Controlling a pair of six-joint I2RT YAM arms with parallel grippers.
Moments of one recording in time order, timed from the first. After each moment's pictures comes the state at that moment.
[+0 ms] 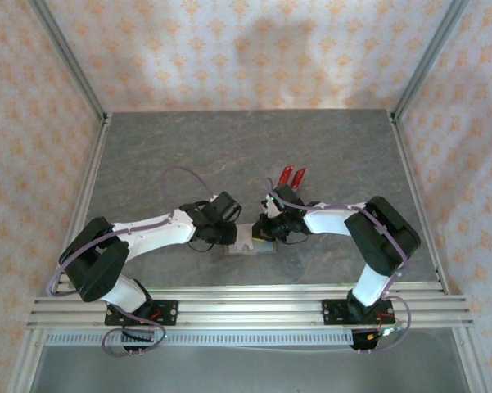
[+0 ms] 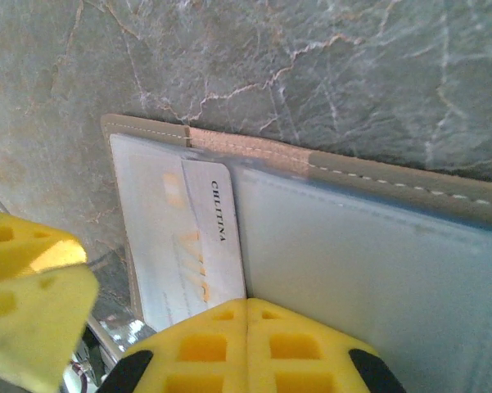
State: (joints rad) left arm -0.74 1.51 0.85 -0.52 -0.02 -0.69; right arm 0.66 1.70 0.77 -0.09 -0.58 0.78
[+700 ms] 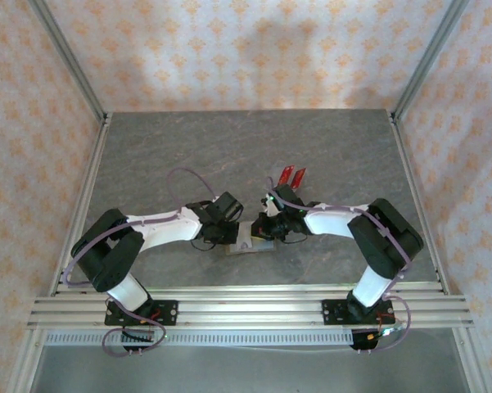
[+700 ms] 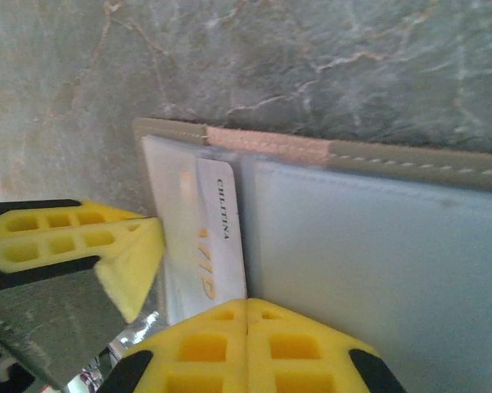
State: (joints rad) left arm -0.73 1.61 0.85 -0.45 0.00 -0.67; right arm 0.68 1.67 0.77 -0.08 -0.55 0.82
